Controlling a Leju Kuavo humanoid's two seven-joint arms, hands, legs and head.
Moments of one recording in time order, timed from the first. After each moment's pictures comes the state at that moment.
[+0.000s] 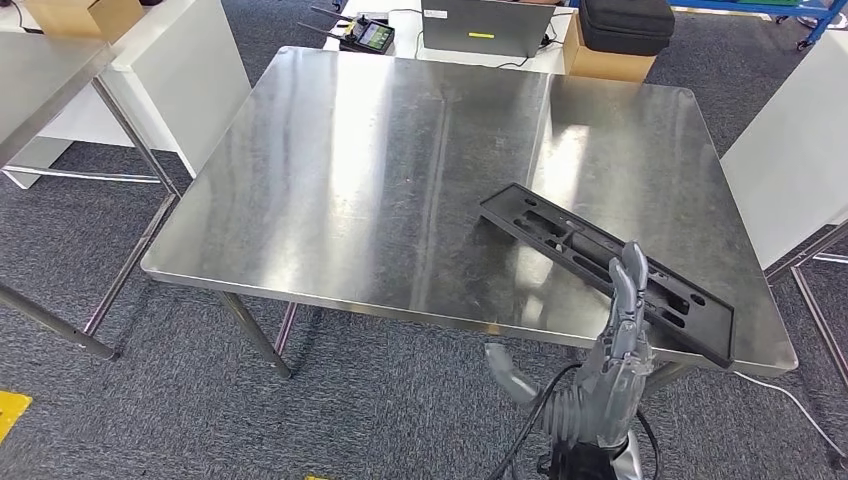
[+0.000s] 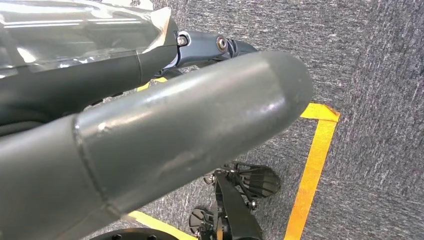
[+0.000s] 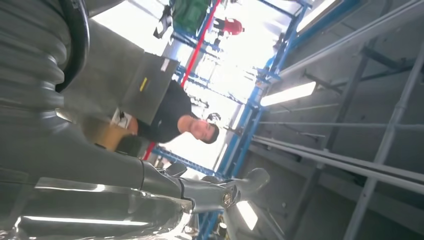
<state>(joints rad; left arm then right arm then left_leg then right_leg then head) -0.10 -0.13 1.04 -0.22 -0.82 0.14 -0.37 0.13 0.01 0.42 -2.02 0.55 -0.57 -0.51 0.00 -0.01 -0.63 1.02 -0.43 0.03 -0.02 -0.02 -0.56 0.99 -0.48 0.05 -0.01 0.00</state>
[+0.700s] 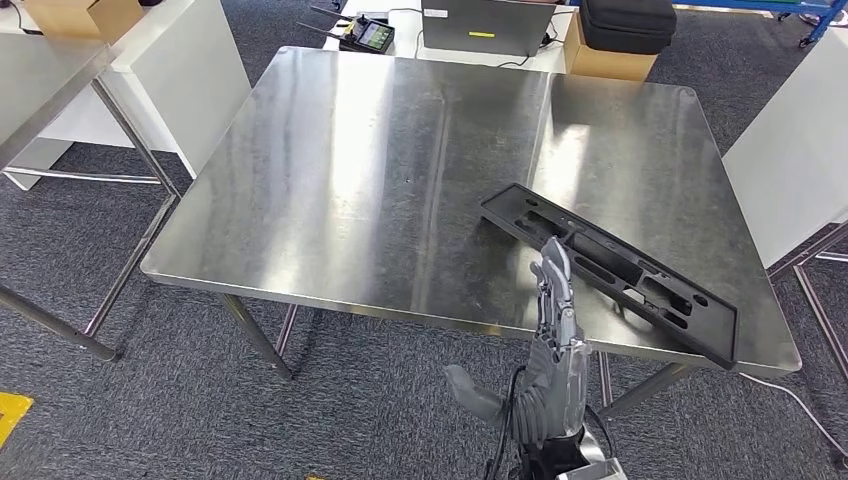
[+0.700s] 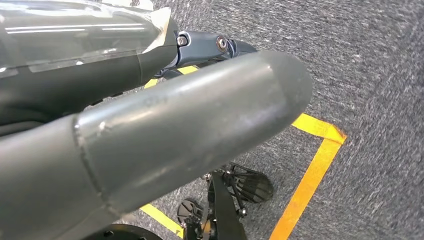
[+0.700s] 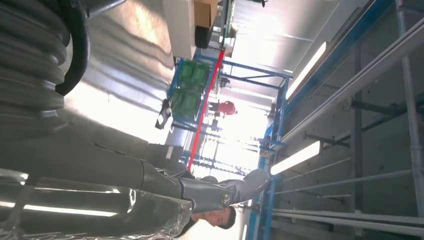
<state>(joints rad) -0.10 -0.13 1.14 -0.22 -0.72 0.17 -0.34 0.13 0.09 0.43 -1.95 0.31 -0.27 -0.57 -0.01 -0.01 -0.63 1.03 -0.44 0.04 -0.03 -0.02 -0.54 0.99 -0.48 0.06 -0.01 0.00</state>
